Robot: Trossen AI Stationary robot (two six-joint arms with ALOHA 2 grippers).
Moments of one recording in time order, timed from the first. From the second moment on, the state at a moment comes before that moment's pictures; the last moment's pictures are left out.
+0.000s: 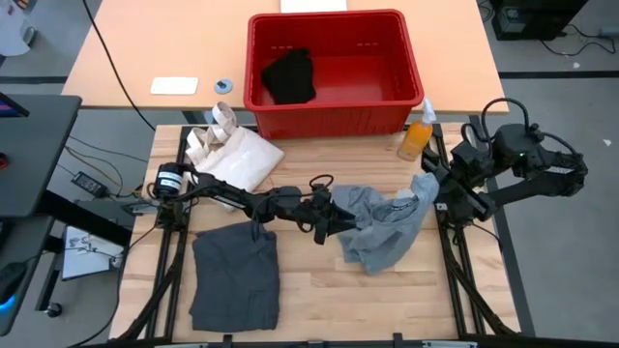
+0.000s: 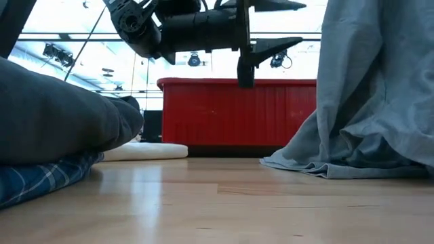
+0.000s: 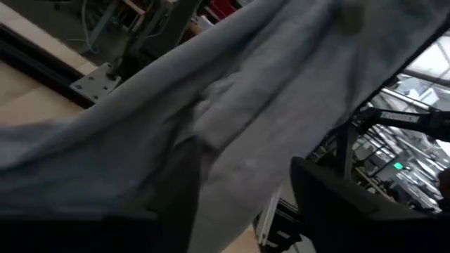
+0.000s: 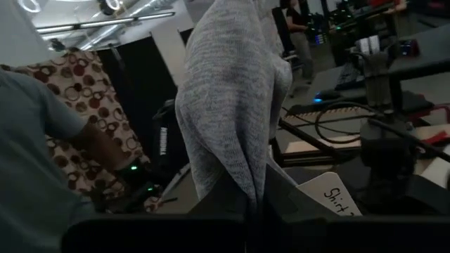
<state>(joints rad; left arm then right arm) -0.07 1.92 1.07 0.92 0.12 -0.71 0.10 0.73 1.16 -0.41 -0.37 0.39</state>
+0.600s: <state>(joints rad) -0.12 1.92 1.27 0.39 0.10 -0.41 0.10 0.81 1.16 -0.36 -0.30 0.38</state>
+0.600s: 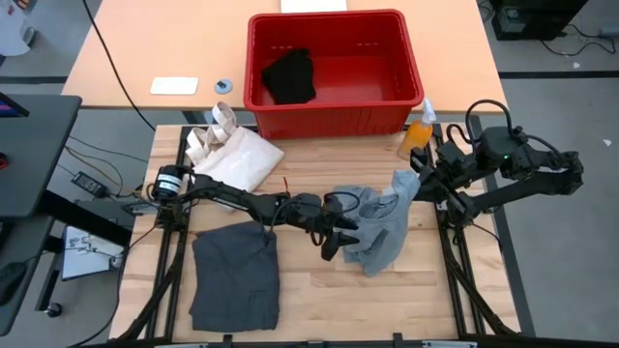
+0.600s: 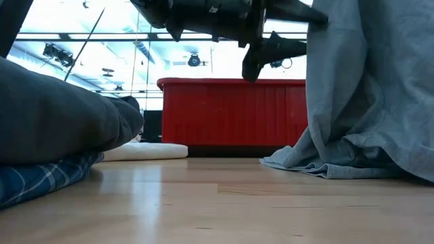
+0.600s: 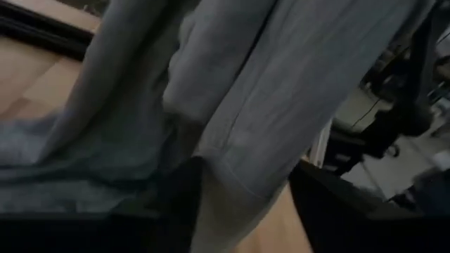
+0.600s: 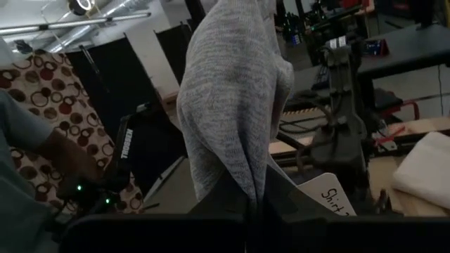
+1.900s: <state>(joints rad) 0.04 1.10 1.37 0.01 -0.27 -0.23 0.10 0.74 1.16 -0.76 0.18 0.21</state>
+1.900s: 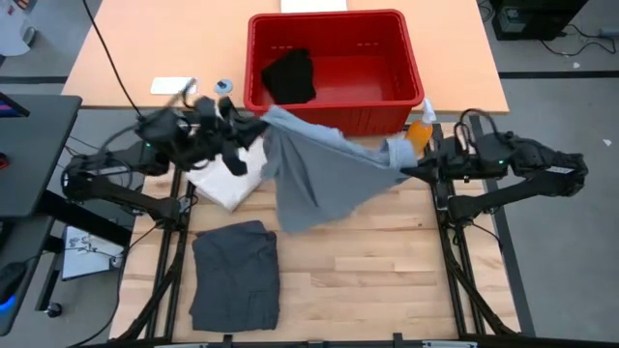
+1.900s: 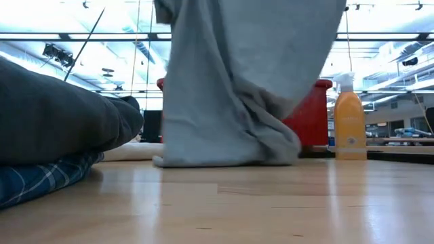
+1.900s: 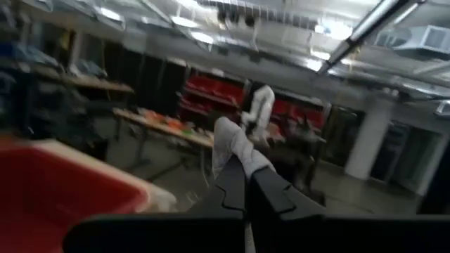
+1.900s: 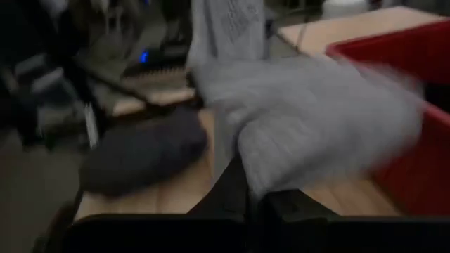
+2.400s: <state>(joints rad) 0.06 1.11 1.47 0.01 -0.27 -0.21 0.10 0.88 1.15 -0.76 0.07 0.11</state>
